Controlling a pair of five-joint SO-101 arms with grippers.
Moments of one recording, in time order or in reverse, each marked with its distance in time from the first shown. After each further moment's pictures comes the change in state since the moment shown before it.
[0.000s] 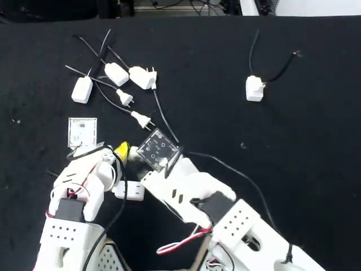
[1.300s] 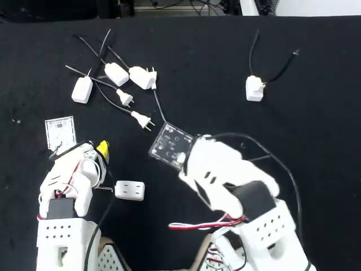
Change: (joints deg) left arm -12.0 0.8 0.2 0.3 -0.7; right arm 17.6 -2.2 -26.9 41.0 33.2
